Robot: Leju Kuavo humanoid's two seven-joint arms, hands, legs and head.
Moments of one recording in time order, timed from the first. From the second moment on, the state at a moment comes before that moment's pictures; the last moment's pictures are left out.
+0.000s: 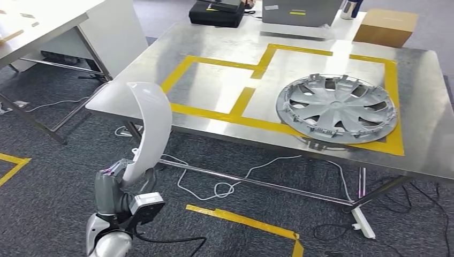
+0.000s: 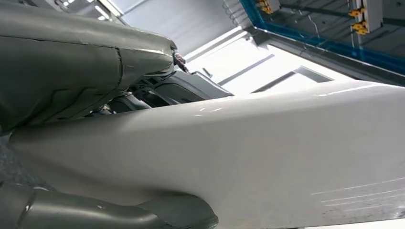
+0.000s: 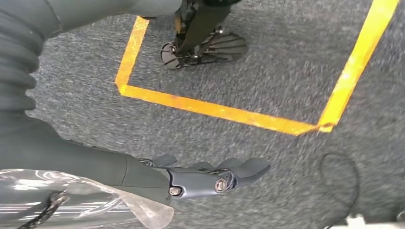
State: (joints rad) left arm 0.07 -0.14 -0.27 -1.50 -0.64 0.57 -0.49; right arm -0.03 0.15 -1.02 -0.23 0.82 -0.16 -0.47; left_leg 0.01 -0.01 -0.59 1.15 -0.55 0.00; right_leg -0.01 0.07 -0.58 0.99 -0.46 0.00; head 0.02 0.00
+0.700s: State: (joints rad) left arm 0.05 -0.15 -0.26 -1.47 -0.66 0.59 -0.48; right arm -0.03 0.15 -1.02 -0.23 0.84 -0.16 -0.45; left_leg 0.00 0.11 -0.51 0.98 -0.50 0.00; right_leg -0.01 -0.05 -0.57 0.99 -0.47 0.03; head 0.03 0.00
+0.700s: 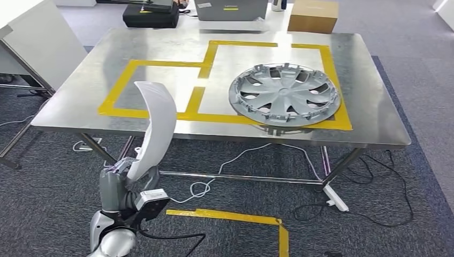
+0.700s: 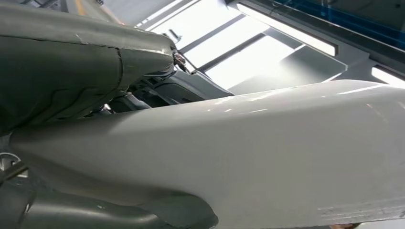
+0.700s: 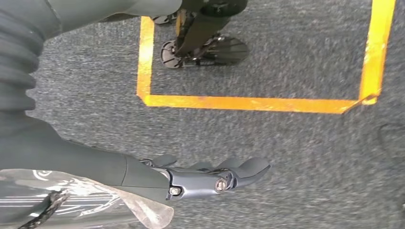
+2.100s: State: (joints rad) left arm -0.07 -0.15 -0.09 -1.31 -0.57 0.64 -0.45; right arm -0.03 0.14 -1.02 -0.23 0.98 -0.14 -0.42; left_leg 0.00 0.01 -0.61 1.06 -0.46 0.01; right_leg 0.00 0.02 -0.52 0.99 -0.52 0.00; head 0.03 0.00
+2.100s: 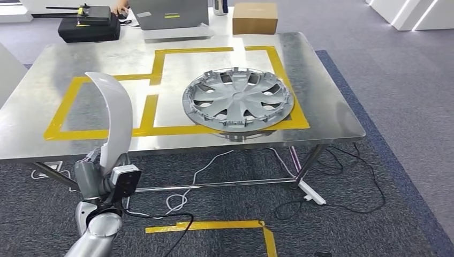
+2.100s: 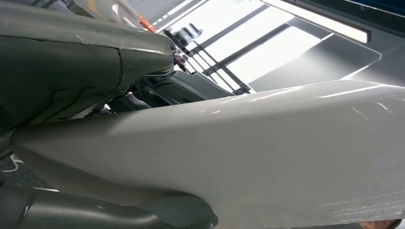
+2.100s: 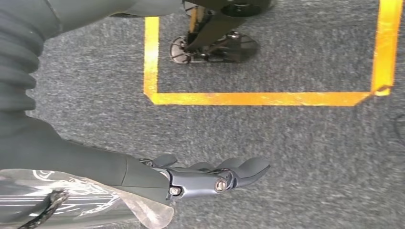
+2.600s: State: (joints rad) left arm -0.08 -0.15 -0.07 -1.28 -0.57 0.65 -0.45; right arm -0.03 0.14 -1.02 -0.23 0.99 -0.13 -0.42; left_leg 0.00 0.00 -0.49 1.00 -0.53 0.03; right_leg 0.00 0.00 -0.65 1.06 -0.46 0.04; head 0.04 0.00
